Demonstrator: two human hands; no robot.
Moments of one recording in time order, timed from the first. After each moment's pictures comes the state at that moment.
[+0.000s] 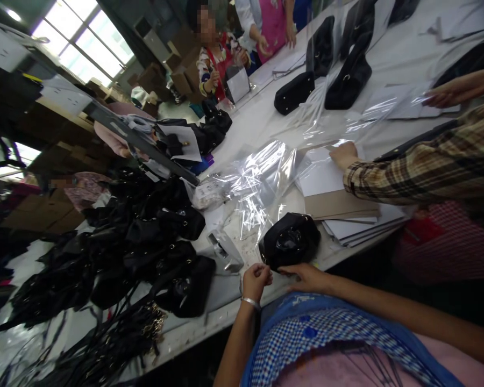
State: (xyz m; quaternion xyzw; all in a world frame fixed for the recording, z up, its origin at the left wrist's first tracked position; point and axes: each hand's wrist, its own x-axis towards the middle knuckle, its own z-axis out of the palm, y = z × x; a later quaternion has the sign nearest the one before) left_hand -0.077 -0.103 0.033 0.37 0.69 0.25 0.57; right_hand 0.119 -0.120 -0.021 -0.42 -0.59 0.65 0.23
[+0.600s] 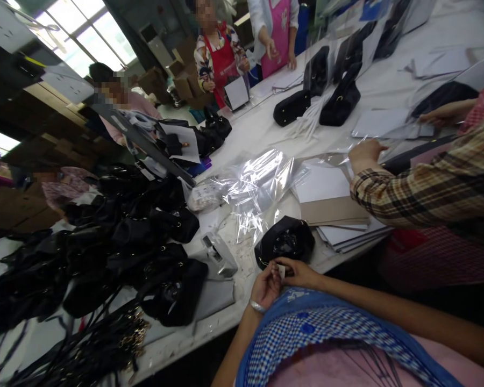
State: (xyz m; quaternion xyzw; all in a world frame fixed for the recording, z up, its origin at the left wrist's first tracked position) left_hand -0.041 -0.098 0.046 -0.11 0.47 0.34 0.81; right_hand 0.112 -0.108 -0.013 -0.40 -0.49 0.70 0.32
